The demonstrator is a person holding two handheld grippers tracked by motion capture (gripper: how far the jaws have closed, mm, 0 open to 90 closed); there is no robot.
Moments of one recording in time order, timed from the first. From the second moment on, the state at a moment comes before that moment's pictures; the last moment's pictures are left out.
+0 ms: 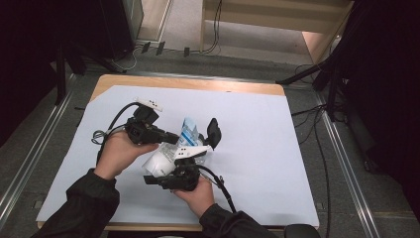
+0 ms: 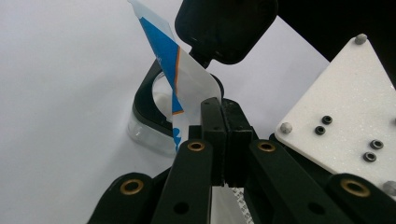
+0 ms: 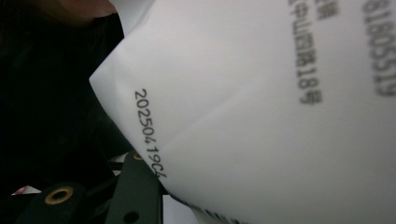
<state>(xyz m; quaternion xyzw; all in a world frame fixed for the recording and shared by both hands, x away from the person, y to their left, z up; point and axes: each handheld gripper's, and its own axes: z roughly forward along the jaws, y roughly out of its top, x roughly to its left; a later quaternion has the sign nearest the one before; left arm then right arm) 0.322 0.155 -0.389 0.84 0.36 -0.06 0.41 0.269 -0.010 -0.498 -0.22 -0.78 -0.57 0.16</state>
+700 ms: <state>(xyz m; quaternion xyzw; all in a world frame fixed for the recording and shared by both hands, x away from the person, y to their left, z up) 0.320 0.153 -0.384 0.84 0.36 -0.04 0.41 0.269 -0.011 -0.495 -0.22 -0.76 -0.58 0.18</state>
